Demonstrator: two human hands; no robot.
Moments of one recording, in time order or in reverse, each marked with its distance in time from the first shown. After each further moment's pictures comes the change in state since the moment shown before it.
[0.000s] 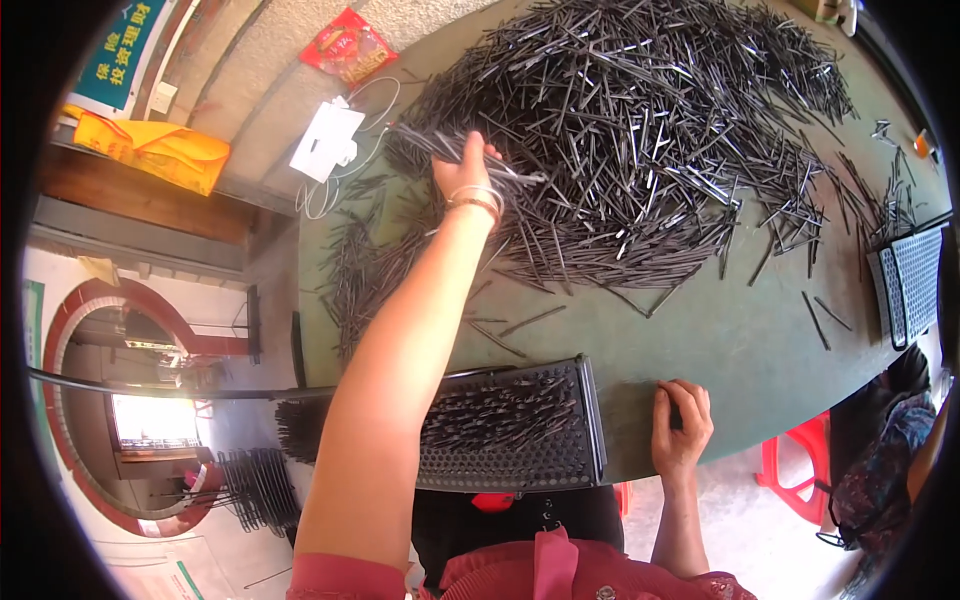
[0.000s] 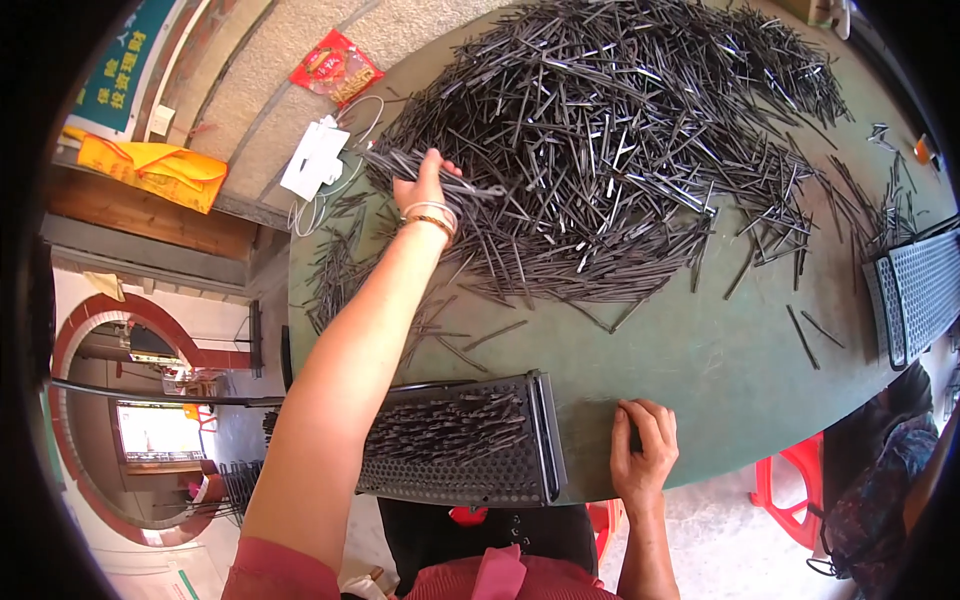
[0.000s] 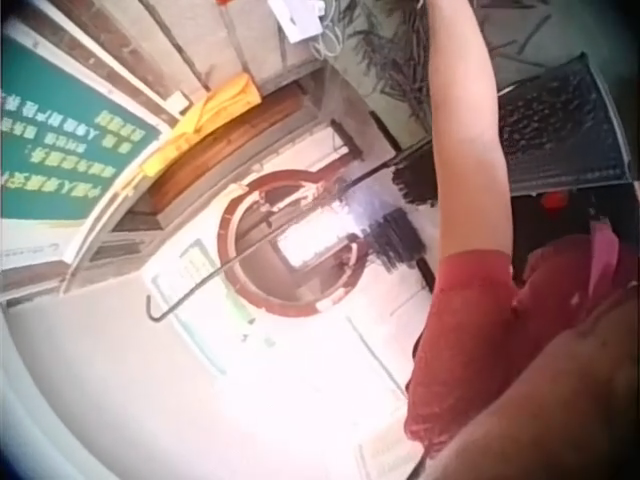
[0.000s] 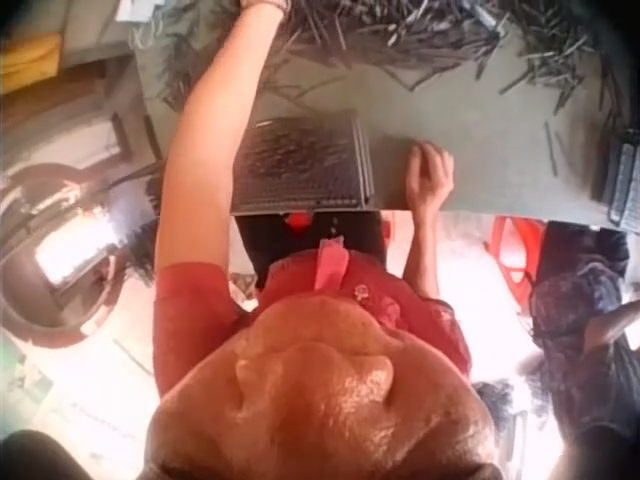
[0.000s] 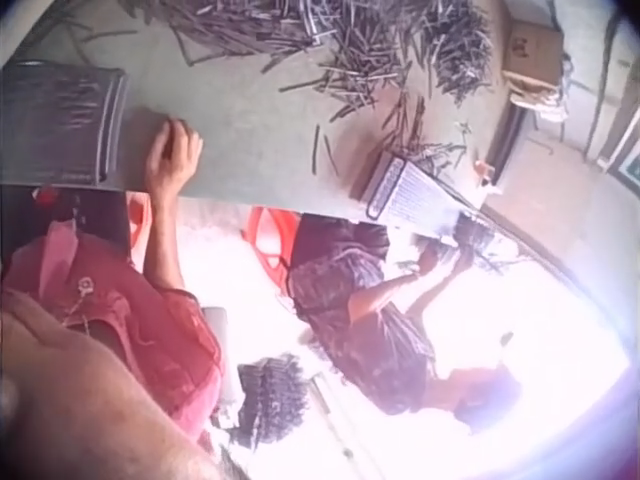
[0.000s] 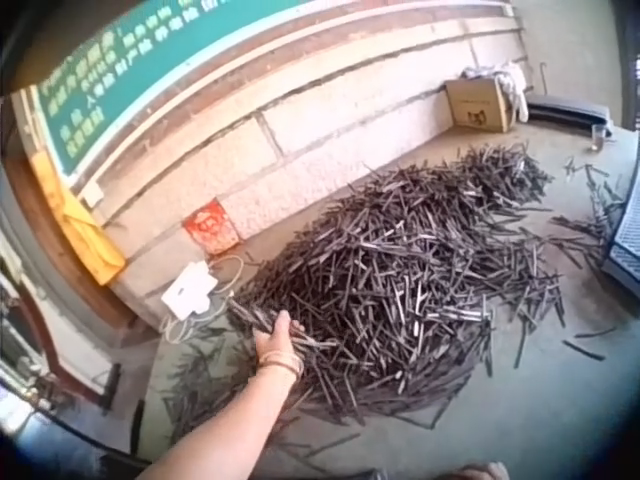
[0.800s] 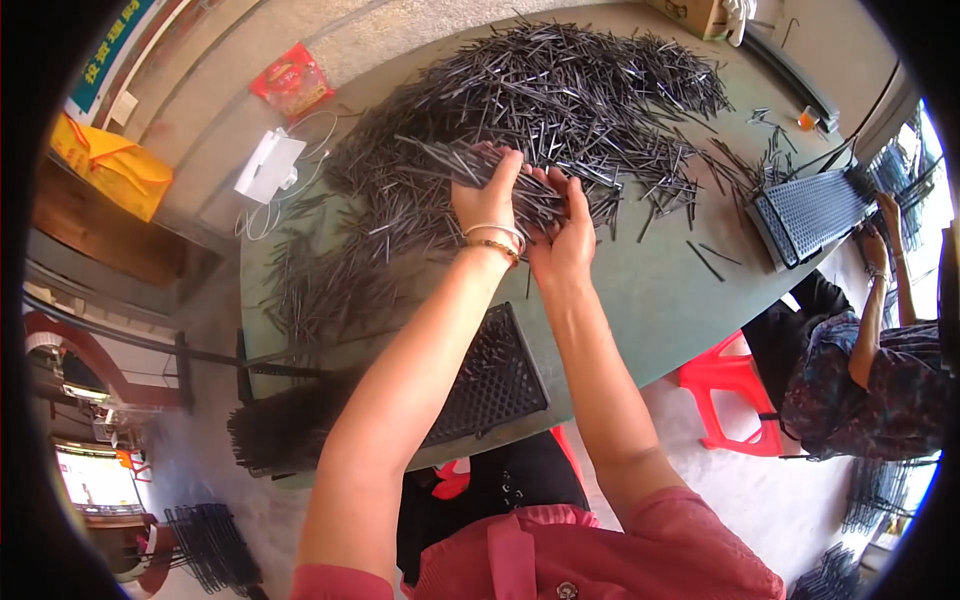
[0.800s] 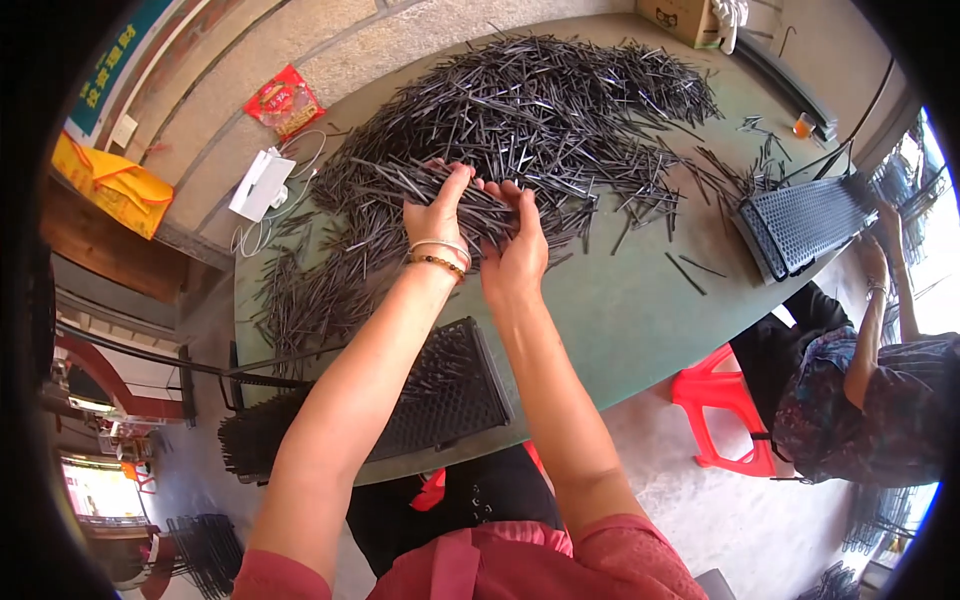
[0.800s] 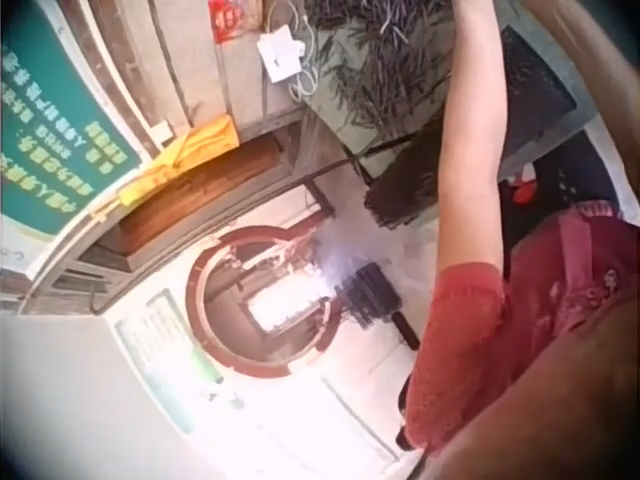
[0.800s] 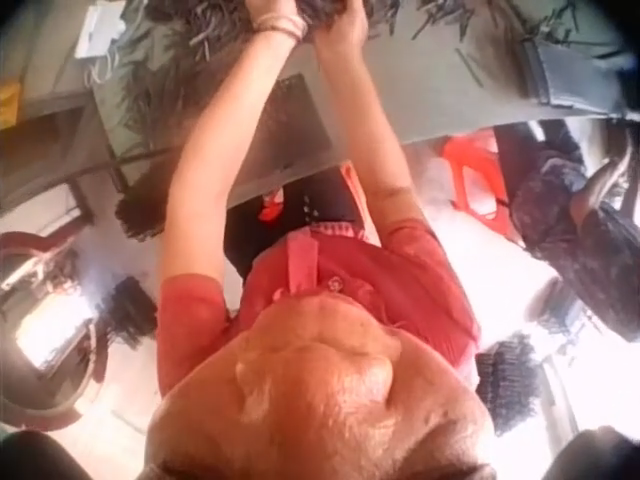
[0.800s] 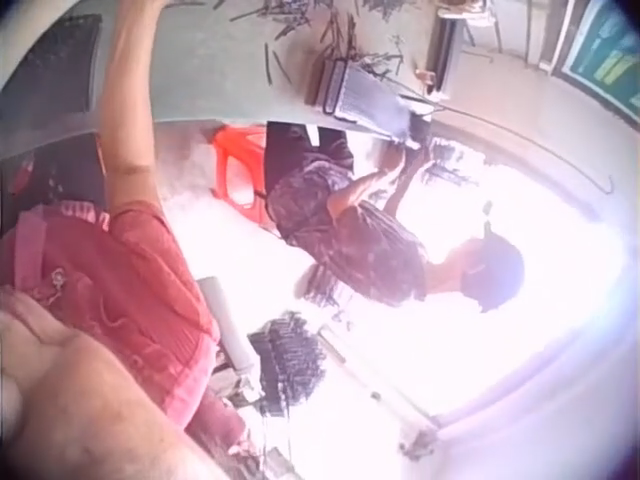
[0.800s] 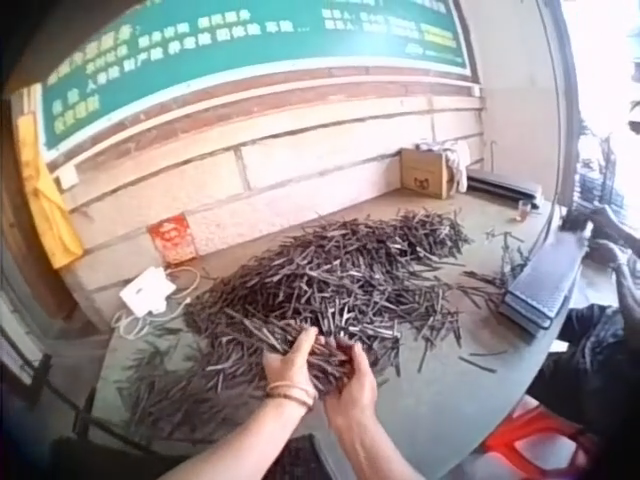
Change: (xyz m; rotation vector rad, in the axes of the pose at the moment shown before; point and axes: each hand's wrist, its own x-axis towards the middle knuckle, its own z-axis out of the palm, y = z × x) left_hand -0.165 0.082 0.062 -0.387 -0.317 -0.193; right_hand 0.131 -0.092 0.064 1.642 0.147 0.500
